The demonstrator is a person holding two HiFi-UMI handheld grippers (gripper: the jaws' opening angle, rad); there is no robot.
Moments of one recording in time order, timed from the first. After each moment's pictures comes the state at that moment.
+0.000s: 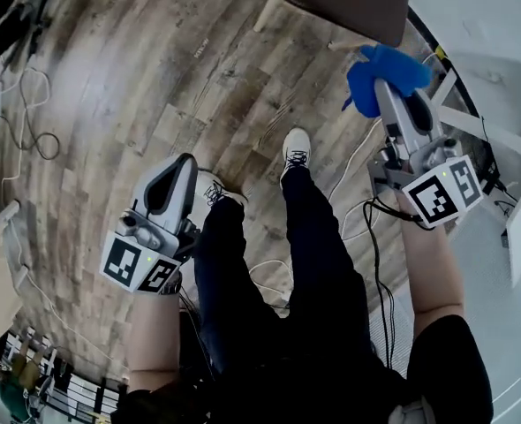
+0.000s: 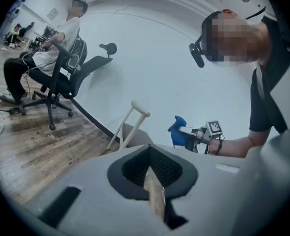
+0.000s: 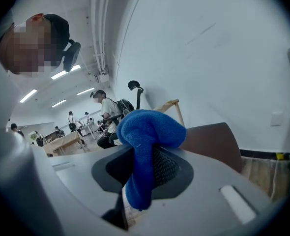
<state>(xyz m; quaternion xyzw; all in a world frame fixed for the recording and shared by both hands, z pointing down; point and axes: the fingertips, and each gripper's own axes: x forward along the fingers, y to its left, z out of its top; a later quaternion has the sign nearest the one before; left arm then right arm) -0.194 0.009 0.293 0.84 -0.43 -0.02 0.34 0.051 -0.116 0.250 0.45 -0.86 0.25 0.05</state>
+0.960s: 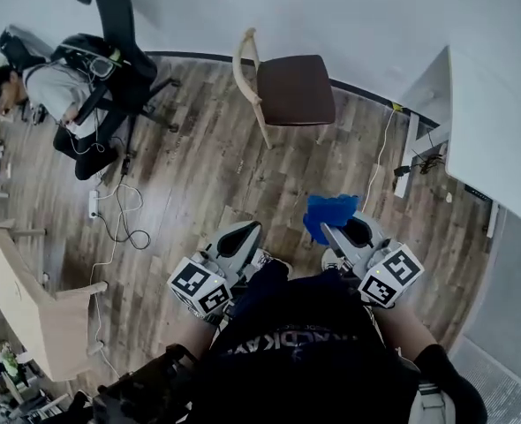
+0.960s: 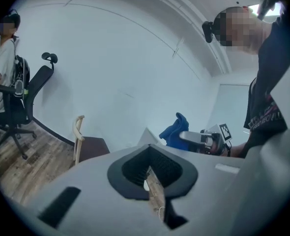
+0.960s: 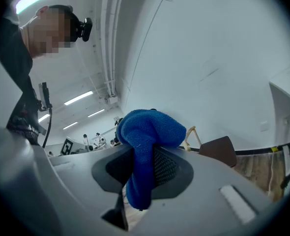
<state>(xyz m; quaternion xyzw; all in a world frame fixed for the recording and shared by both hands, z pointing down) -0.072 0.158 -0.038 0.93 -0.25 0.05 0.26 0.050 0.167 -0.061 0.43 -0.87 0.26 -0.06</state>
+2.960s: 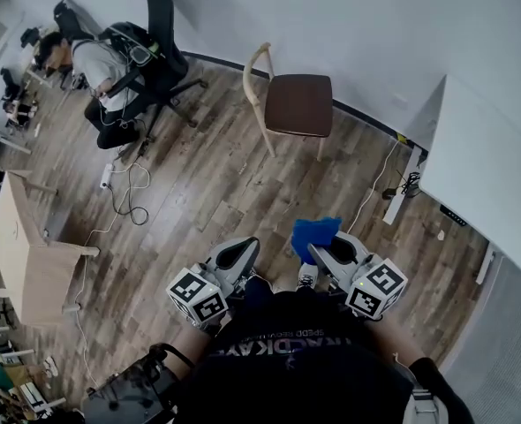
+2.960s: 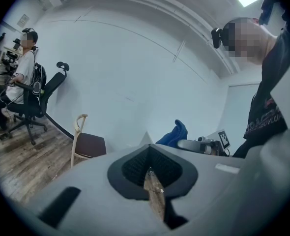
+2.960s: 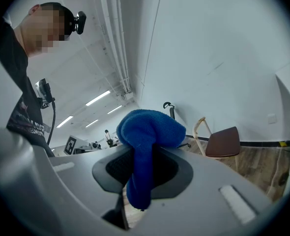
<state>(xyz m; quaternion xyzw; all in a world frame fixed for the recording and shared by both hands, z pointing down) 0.040 0.298 -0.072 0.90 -0.34 0.01 0.27 0.149 0.292 -0.080 0.31 -0.91 0.28 -0.05</state>
